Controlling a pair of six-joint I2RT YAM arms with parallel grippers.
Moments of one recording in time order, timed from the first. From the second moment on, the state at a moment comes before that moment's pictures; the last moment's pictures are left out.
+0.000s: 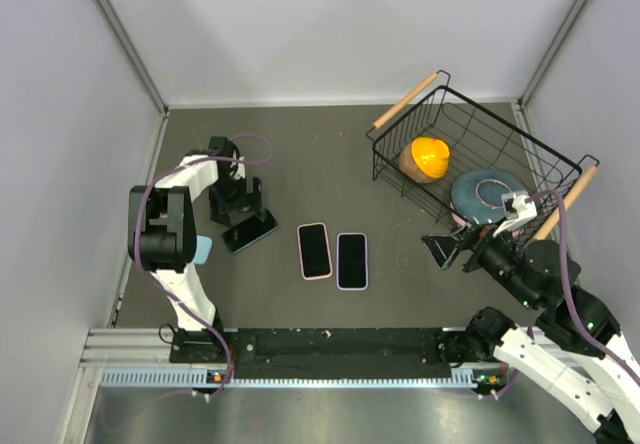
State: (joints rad) left arm -0.04 1.86 1.27 -0.81 0.16 -0.17; right arm 0.73 0.31 0.79 -0.66 0.16 0.54
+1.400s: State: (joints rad) left arm -0.31 1.68 1.00 -0.79 0.00 -0.31; right arm 0.73 0.48 0.78 -0.67 0.11 0.68
